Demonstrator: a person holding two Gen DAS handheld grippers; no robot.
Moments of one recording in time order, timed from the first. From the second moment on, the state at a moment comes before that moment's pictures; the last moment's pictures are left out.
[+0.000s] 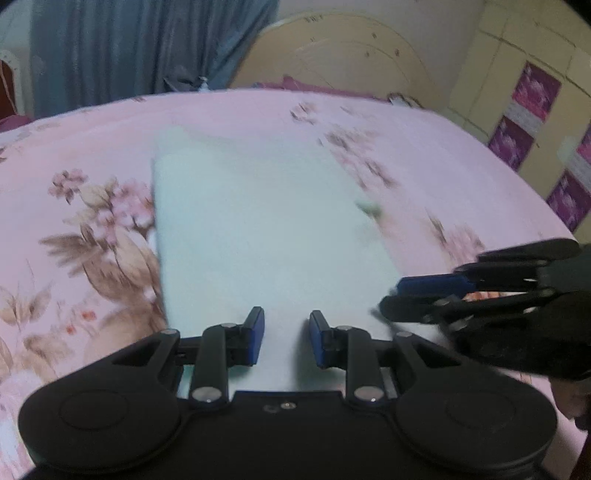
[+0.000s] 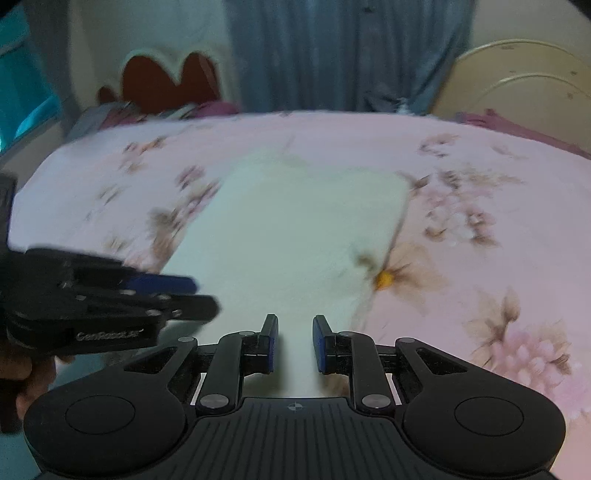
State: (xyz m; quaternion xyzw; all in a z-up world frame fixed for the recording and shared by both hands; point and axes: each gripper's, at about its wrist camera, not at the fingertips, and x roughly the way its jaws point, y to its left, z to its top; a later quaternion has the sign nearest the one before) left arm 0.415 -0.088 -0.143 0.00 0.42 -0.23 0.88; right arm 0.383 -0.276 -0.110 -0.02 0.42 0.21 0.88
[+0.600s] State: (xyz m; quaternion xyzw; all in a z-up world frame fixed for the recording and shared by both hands) left arm 0.464 -0.009 -0.128 -0.14 0.40 -0.17 0.89; right arm 0.429 -0.355 -0.111 0.17 0.40 0.15 0.89
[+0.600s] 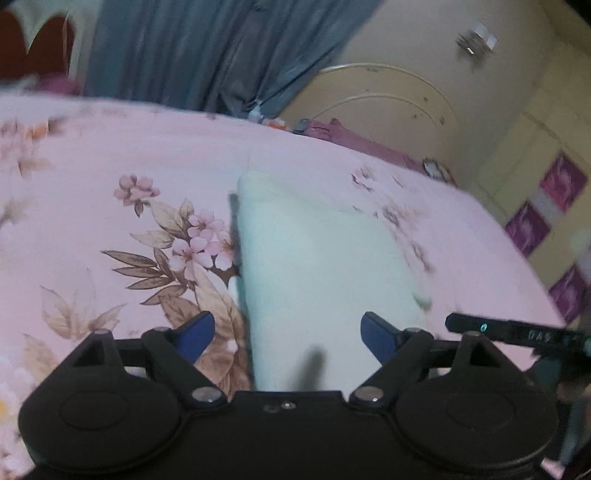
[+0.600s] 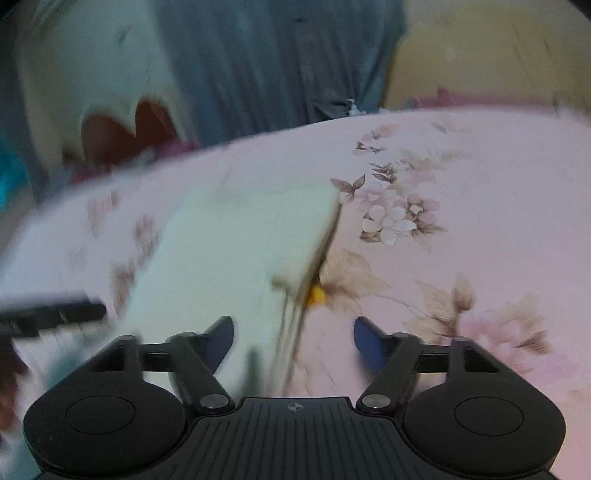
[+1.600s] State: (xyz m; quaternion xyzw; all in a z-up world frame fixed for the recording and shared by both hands) left arm 0.535 -0.025 -0.166 -0.21 0.46 -0.16 0.85; right arm 0.517 -0.367 -0.165 0.32 0.46 0.26 0.79
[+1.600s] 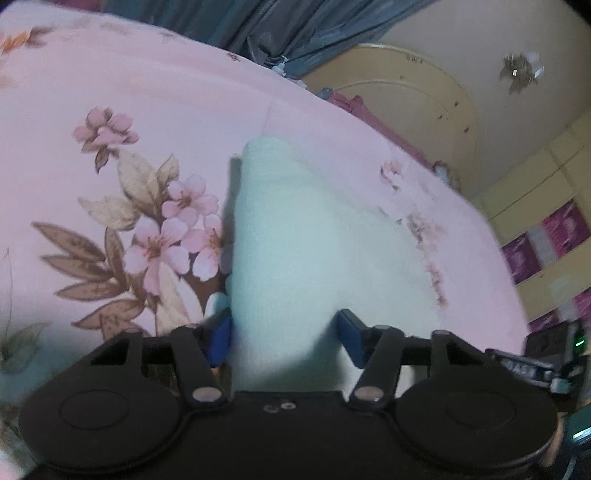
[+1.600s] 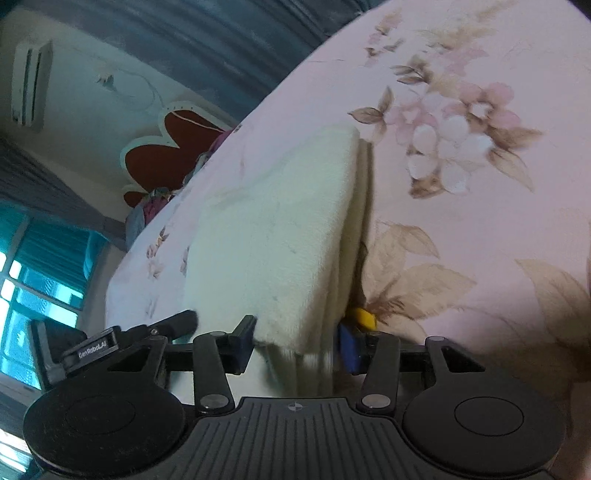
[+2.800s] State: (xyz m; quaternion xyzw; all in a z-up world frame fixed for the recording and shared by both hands) left arm 0.440 0.194 -0.082 -0.04 0.38 -0.12 0.92; right arm 0.447 -0.041 -0.083 0.10 0.40 0.30 0.86
